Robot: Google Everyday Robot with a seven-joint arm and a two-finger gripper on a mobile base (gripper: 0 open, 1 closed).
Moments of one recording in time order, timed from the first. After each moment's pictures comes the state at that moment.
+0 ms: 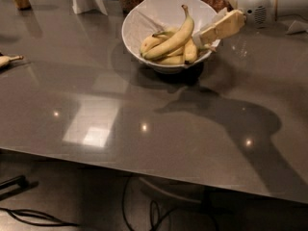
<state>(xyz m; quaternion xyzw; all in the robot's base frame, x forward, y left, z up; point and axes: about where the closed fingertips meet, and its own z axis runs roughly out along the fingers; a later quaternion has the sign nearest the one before) 0.630 -0.117 1.013 -0.49 0.66 0.22 0.52</state>
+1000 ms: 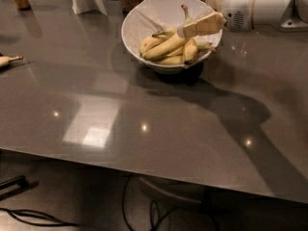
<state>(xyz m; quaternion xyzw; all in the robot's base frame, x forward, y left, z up) 0.676 -0.106 0.993 -0.42 0.68 0.24 0.55</state>
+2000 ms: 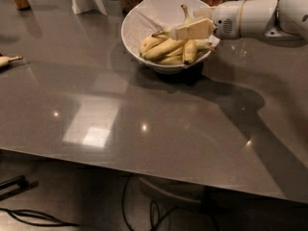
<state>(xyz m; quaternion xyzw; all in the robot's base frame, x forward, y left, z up) 0.694 -0.092 0.962 -0.38 0.70 0.31 0.52</state>
